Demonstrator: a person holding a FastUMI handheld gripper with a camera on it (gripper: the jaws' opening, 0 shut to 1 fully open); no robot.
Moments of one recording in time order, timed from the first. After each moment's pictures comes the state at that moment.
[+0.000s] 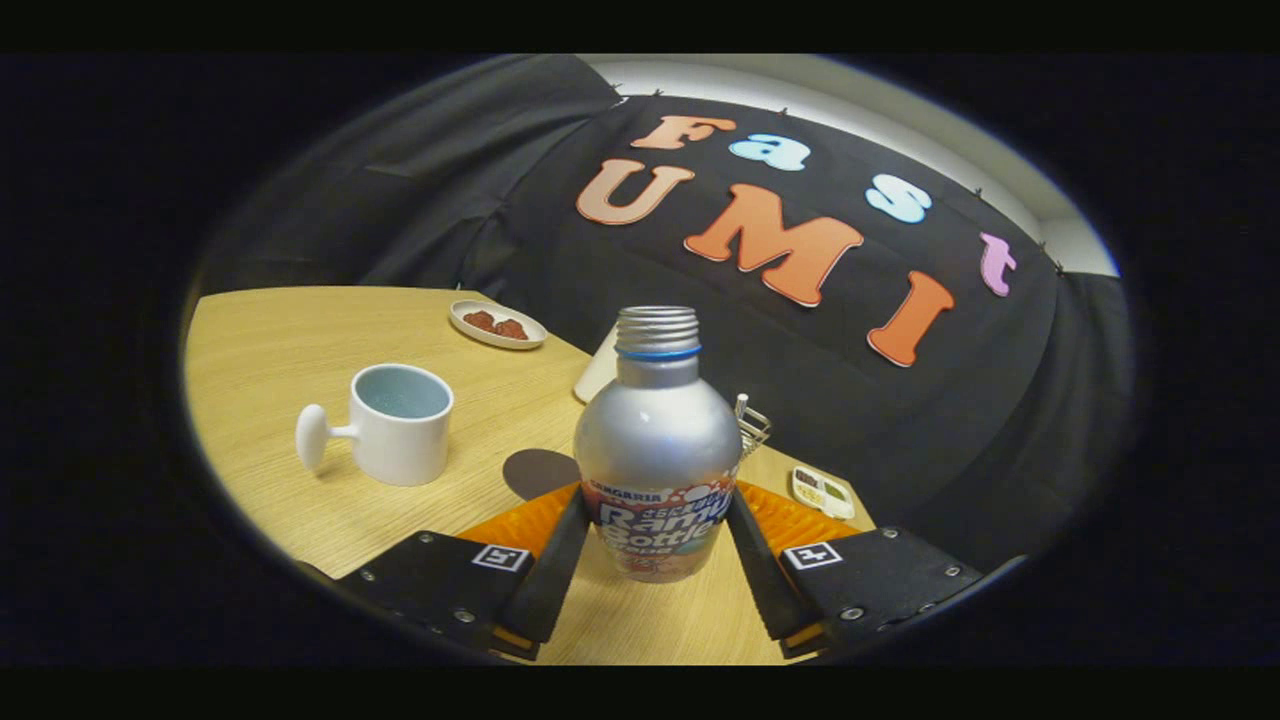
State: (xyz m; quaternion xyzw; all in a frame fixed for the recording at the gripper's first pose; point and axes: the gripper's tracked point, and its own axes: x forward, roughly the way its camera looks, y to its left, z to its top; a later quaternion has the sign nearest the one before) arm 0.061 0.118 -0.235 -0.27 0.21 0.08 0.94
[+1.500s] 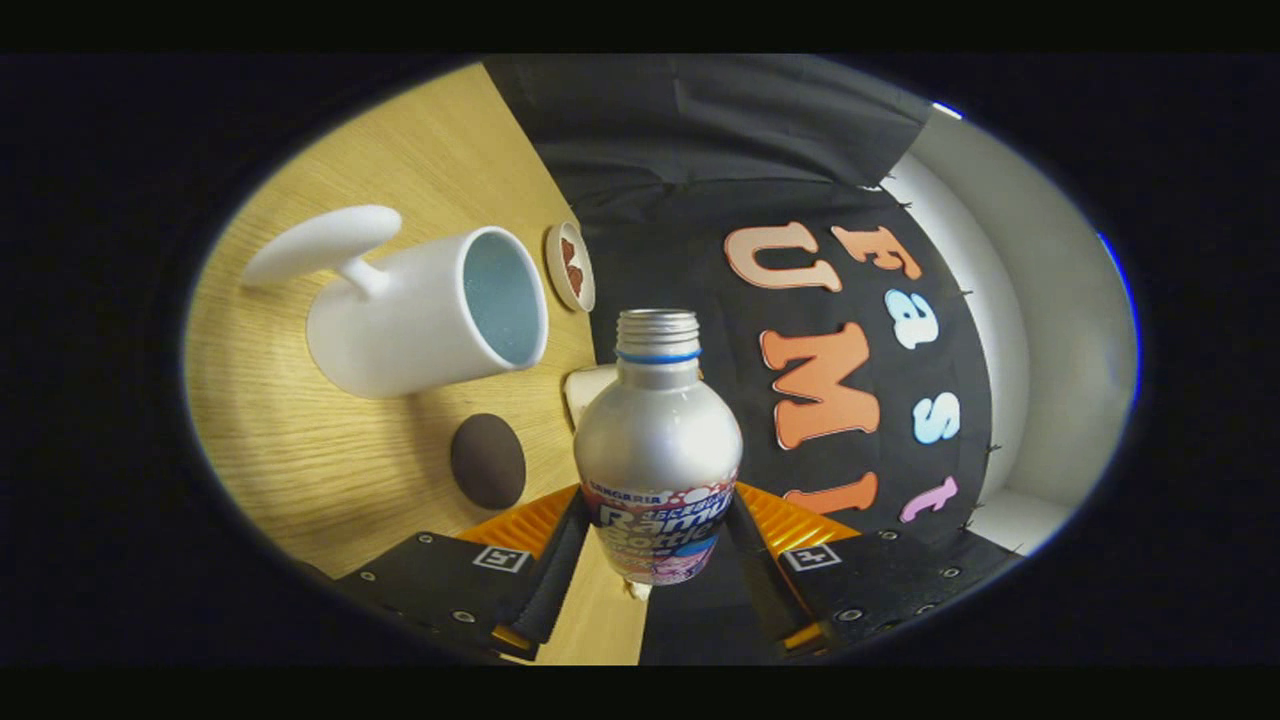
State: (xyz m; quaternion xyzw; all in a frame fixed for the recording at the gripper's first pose) arm 0.091 0.173 -0.249 -0.64 0.07 0.09 0.76
